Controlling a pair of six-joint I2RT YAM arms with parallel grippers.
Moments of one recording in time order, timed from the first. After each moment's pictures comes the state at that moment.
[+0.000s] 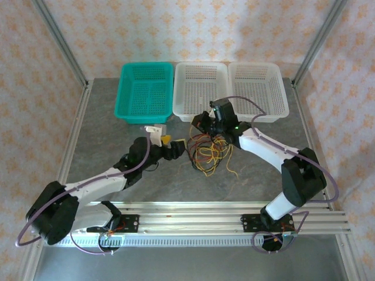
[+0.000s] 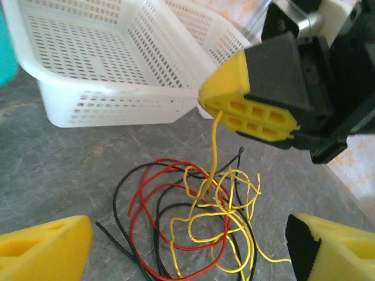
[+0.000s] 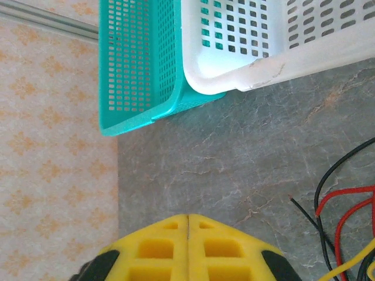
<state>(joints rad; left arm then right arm) -0.61 1.20 0.47 0.46 0.07 -0.49 0.55 1.56 1.09 -0.09 -0.34 1.02</state>
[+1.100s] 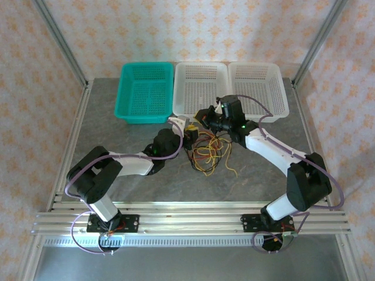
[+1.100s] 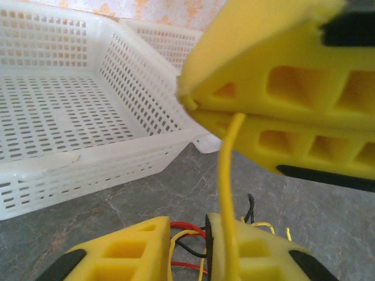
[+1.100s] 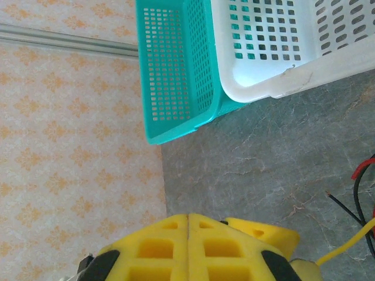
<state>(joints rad) -0.67 1.66 0.70 0.79 -0.01 -0.33 0.51 1.50 1.08 -0.05 -0.41 1.15</state>
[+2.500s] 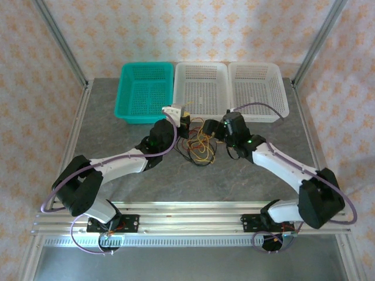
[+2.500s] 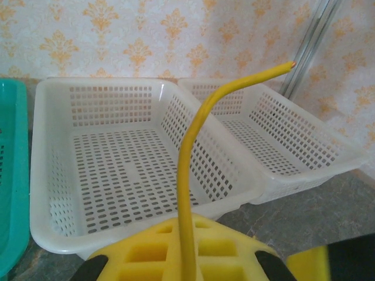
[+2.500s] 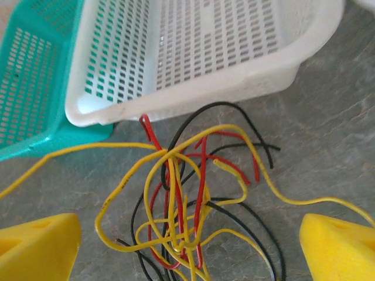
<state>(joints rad) -0.67 1.50 0.81 0.55 -0.24 -0.24 0.55 1.36 0.88 -0.19 0.06 0.75</state>
